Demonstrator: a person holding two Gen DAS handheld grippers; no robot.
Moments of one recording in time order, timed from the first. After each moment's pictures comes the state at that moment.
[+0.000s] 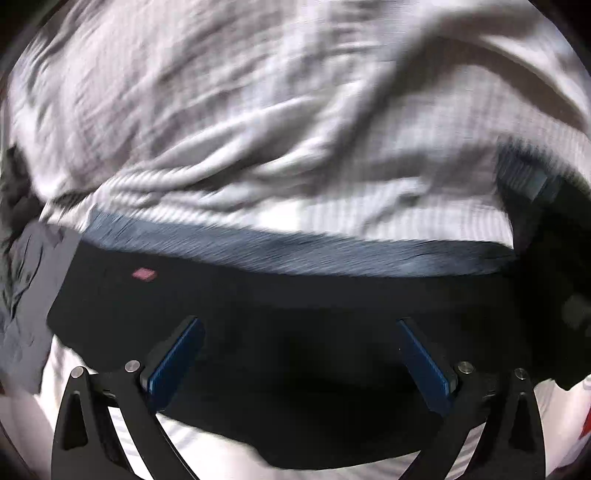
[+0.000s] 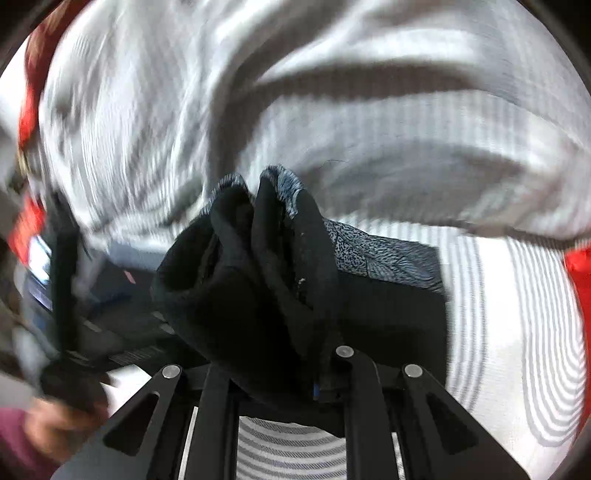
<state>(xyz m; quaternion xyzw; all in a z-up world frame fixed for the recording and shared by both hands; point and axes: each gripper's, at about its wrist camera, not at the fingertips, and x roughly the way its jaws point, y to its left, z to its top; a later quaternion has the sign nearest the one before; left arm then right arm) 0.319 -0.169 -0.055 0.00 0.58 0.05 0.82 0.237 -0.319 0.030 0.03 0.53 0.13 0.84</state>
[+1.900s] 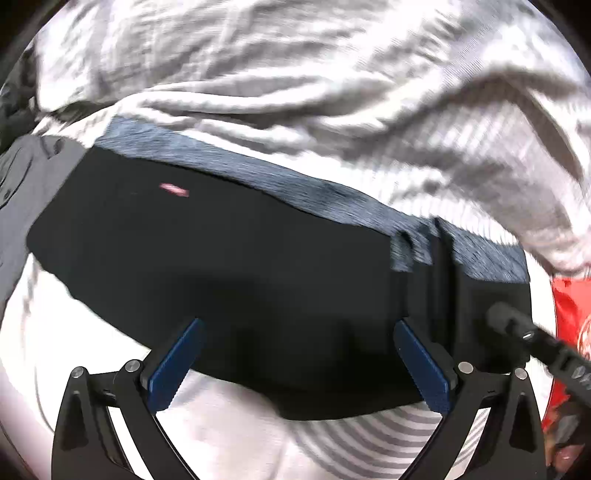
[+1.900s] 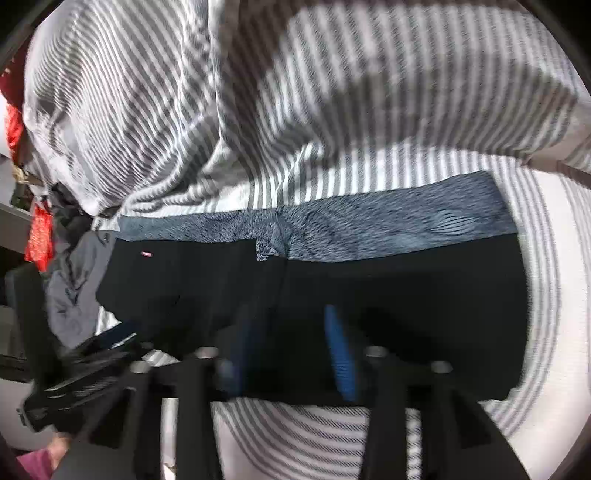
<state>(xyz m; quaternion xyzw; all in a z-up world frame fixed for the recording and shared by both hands) 0.285 -0.113 -0.077 -0.13 0.60 0.04 0.79 0.236 -0.288 -0.016 0.12 0.60 0.14 0.78</state>
